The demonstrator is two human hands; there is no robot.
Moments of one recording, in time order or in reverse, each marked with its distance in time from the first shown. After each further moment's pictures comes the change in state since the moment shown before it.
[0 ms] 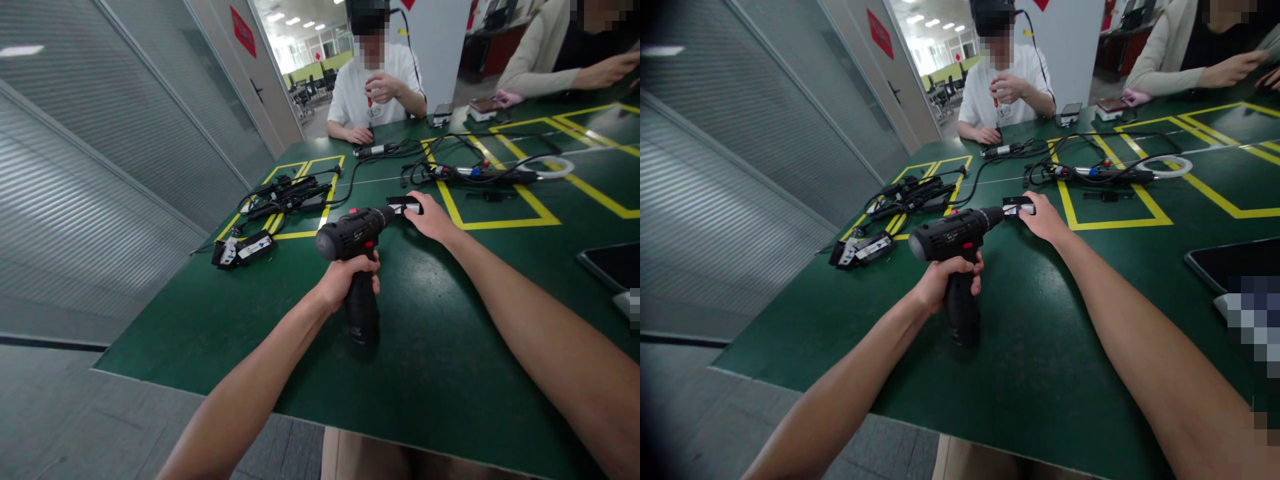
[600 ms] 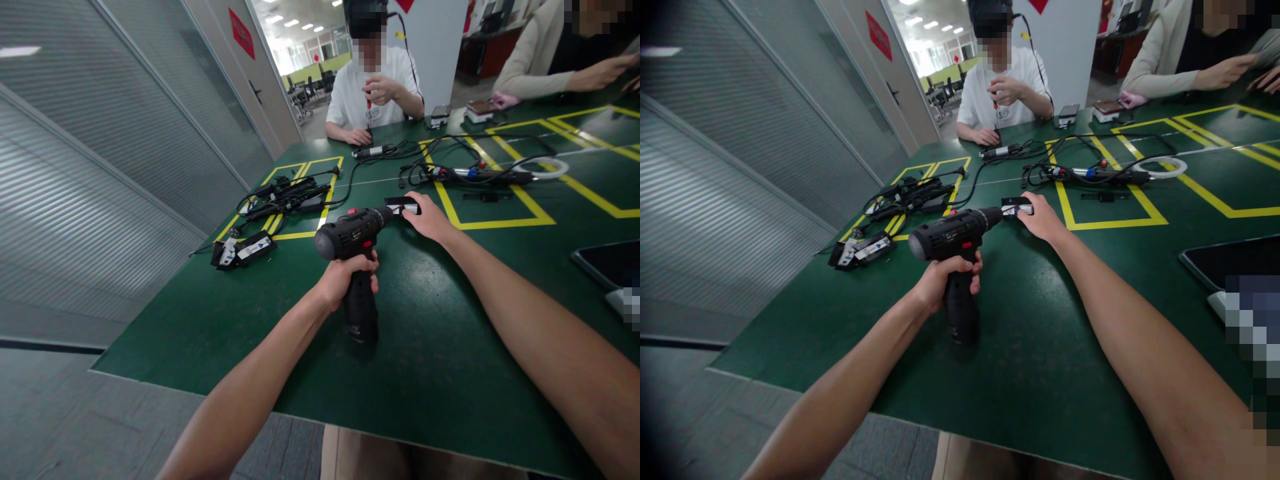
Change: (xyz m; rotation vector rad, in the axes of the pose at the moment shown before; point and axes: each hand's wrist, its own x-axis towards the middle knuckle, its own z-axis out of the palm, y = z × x) left_hand 0.000 0.000 -0.001 0.019 -0.002 0.010; right_hand -0.001 -0.005 -0.003 -0.003 -0.027 0.031
